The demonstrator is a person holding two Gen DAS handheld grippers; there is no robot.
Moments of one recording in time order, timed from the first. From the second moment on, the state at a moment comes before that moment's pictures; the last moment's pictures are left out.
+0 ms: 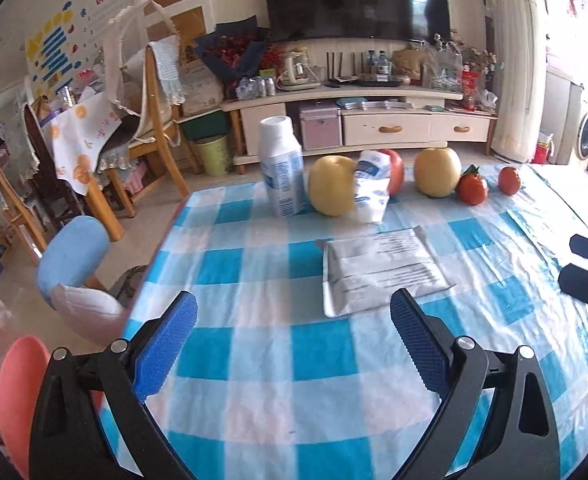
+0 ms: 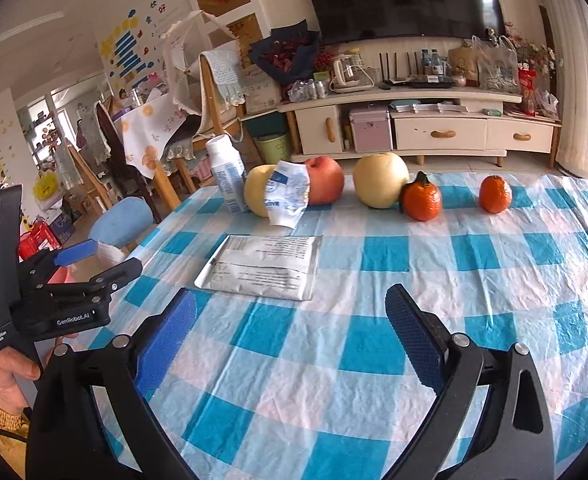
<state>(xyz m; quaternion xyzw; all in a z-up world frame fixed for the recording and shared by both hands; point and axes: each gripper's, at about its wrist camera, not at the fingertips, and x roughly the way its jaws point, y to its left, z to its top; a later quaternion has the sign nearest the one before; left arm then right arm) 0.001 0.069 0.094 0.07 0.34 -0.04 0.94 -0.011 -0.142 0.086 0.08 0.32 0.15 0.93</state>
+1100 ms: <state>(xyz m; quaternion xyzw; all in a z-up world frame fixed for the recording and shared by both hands) 0.201 -0.036 0.028 0.07 0.41 0.09 0.90 0.008 -0.200 0.069 0.17 0.35 0.17 0.91</state>
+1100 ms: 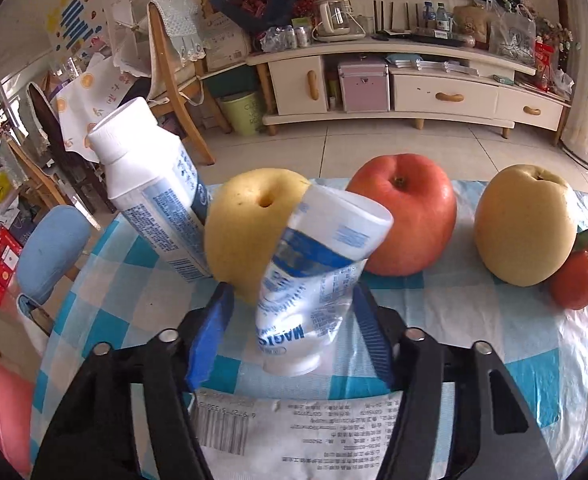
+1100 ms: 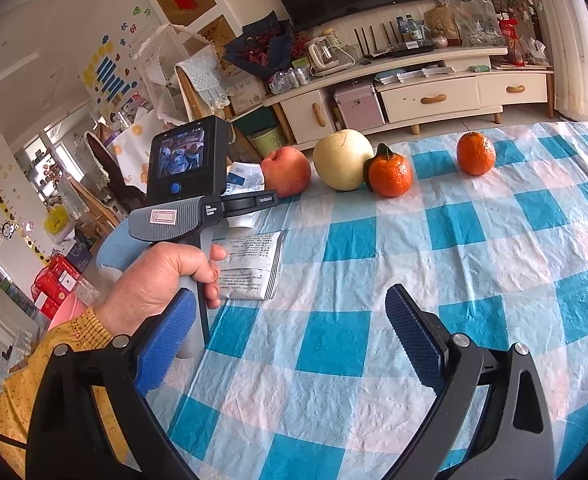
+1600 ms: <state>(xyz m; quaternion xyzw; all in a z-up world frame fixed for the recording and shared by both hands) 0.121 -0.006 0.017 0.04 0.44 -0.02 0.90 0.012 -0.202 0.067 0.16 0.35 0.16 0.91</state>
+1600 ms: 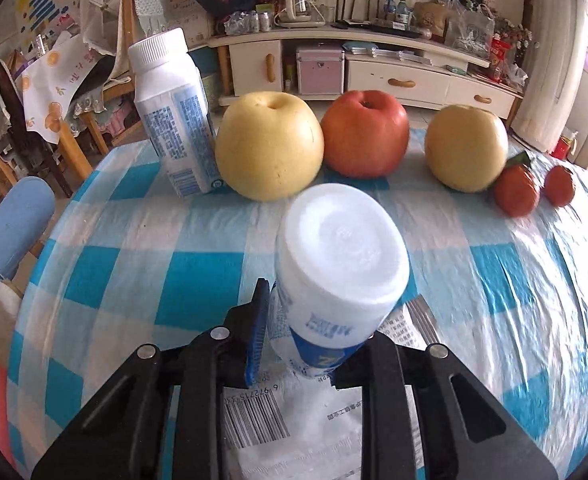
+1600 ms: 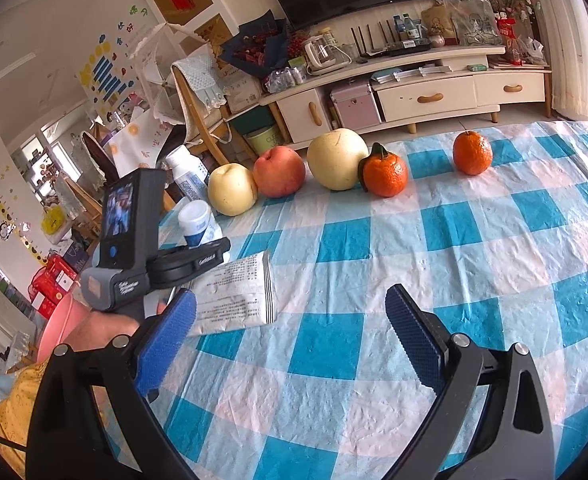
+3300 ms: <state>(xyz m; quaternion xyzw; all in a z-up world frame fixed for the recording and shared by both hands) -0.042 0.139 0.040 -0.07 0.40 -0.03 0.91 0.016 -0.011 0.014 -0.06 0.44 0.24 0.86</state>
